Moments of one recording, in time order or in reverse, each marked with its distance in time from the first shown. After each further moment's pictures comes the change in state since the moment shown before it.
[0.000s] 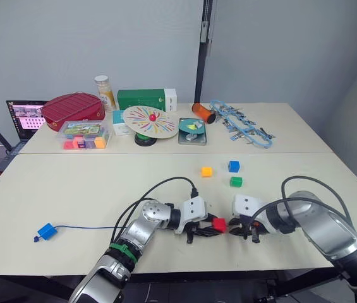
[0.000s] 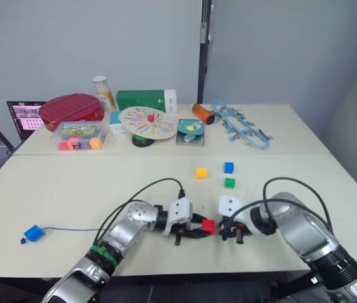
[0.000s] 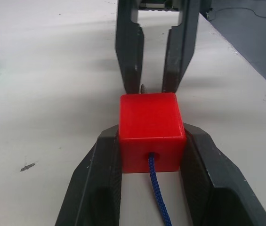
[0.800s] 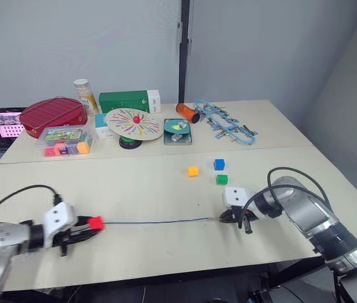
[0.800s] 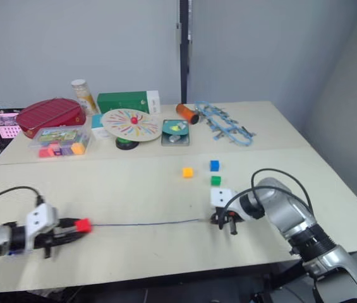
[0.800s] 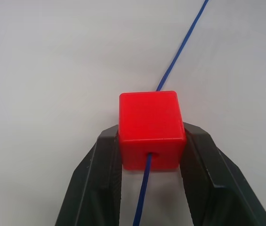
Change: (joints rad) left arm 0.590 0.776 0.610 -0.158 -0.257 -0.068 -0.076; right arm -0.196 0.116 0.078 0.310 -0.075 -0.243 0.133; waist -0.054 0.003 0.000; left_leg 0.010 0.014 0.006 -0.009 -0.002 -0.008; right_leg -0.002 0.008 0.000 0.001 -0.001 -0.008
